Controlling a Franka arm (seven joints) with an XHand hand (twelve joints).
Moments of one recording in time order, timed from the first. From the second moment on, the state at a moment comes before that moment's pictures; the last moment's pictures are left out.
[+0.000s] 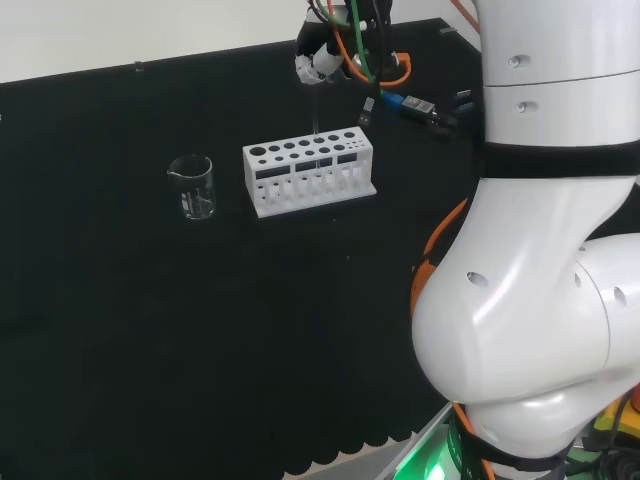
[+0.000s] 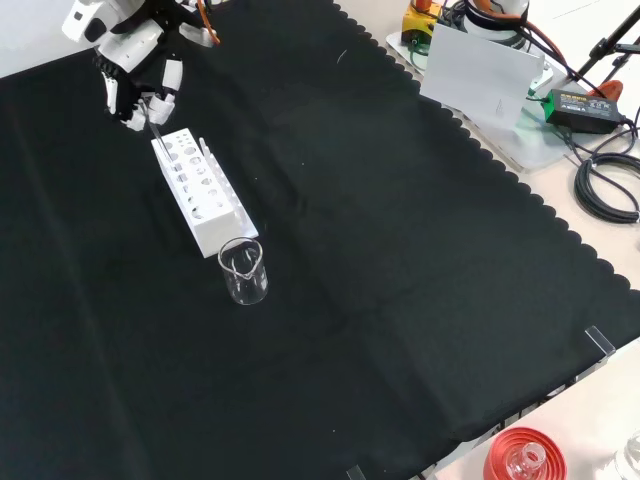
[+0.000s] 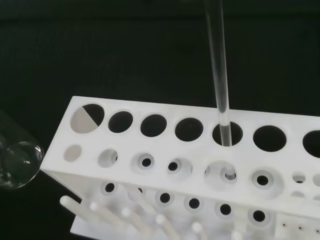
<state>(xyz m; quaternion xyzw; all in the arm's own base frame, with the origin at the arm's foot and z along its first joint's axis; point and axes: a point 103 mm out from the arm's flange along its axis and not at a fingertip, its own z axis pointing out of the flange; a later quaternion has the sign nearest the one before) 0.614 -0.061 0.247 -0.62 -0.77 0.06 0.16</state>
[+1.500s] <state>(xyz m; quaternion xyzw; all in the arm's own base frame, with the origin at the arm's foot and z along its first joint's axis) 0.572 -0.045 0.328 -0.64 -0.76 0.02 0.06</state>
